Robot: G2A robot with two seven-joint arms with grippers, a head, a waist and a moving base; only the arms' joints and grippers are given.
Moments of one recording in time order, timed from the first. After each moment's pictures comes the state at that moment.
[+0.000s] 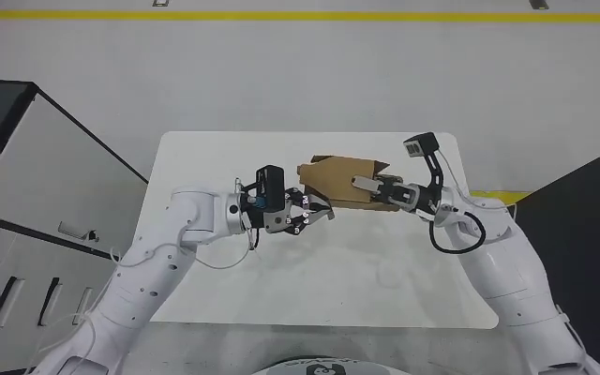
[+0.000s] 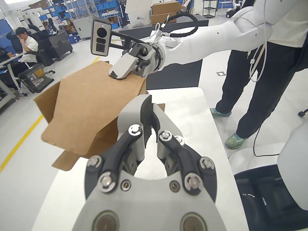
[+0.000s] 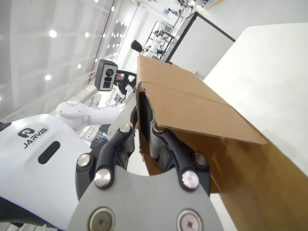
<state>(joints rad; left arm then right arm) 1.19 -1.06 -1.07 -1.76 1.13 -0.98 0.03 -1.28 -1.04 1.28 -1.59 0.49 -0.50 1.04</state>
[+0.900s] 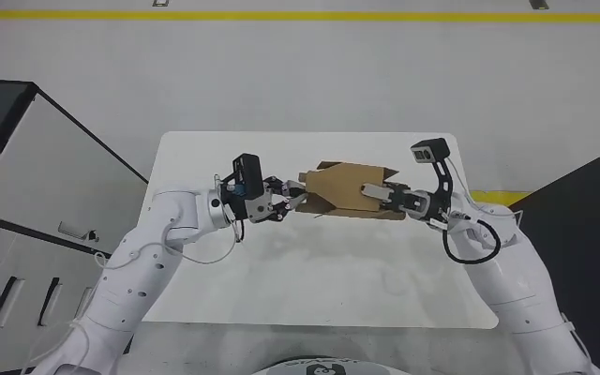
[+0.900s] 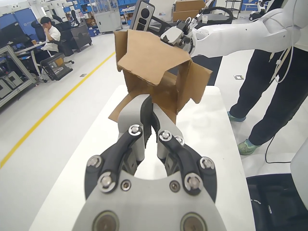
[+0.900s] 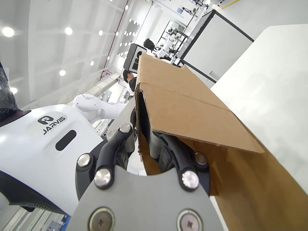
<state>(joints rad) 1.24 -1.04 -1.17 -1.74 1.12 -0.94 0.03 -1.33 -1.03 1.32 -1.62 0.59 -0.54 1.12</state>
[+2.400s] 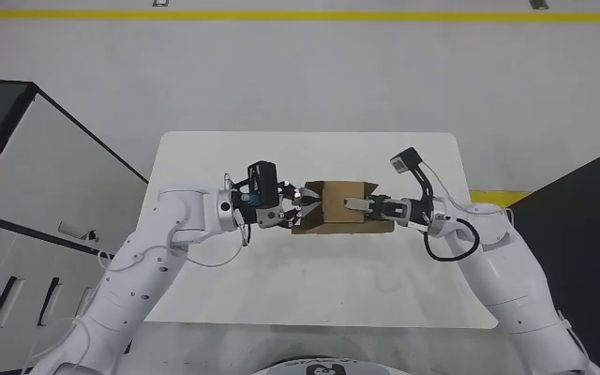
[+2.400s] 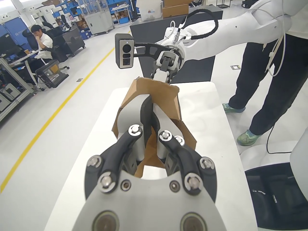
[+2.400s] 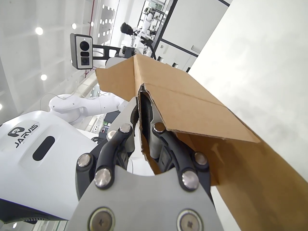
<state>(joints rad) 1.21 -1.04 -1.11 -1.81 1.16 -0.95 -0.01 -1.32 -1.03 1.27 -1.61 0.43 -0.38 1.11</state>
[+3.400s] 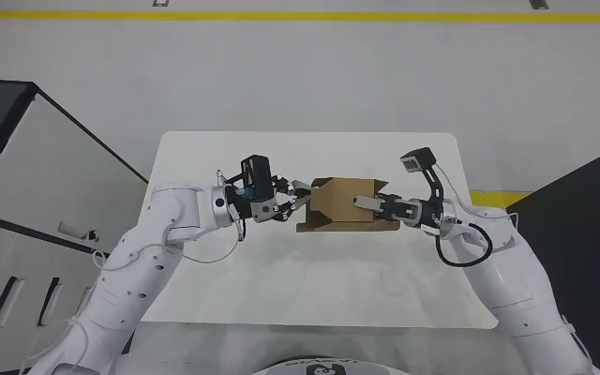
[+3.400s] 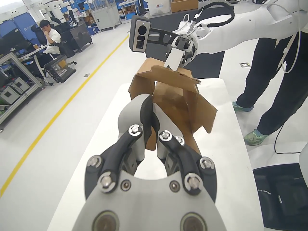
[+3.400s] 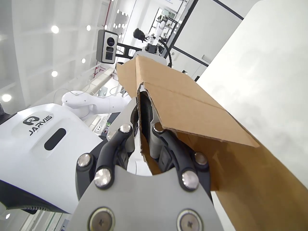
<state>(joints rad) 1.22 -1.03 -1.16 -1.80 1.16 -0.93 -0.01 -1.34 -1.02 1.29 -1.61 0.54 -0.48 1.15</state>
